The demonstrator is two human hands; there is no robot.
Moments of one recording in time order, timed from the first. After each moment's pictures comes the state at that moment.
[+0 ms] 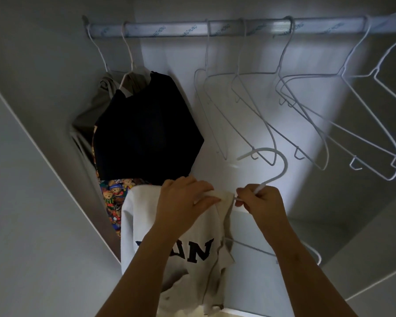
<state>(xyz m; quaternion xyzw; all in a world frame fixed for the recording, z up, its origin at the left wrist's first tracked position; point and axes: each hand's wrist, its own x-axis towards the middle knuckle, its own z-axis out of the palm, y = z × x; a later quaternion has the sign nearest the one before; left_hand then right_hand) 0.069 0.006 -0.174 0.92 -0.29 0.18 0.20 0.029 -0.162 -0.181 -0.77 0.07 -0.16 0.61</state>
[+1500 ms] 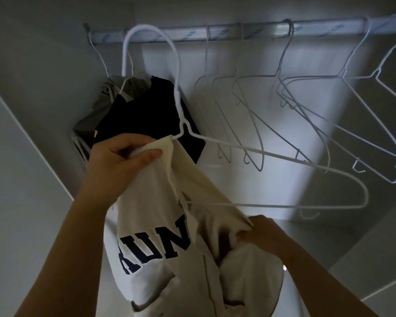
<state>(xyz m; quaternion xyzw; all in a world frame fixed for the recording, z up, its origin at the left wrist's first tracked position) 0.087 0.073 -0.096 0.77 -0.24 0.22 0.55 0.039 -0.203 -0.252 -0.93 0.02 0.10 0.35</state>
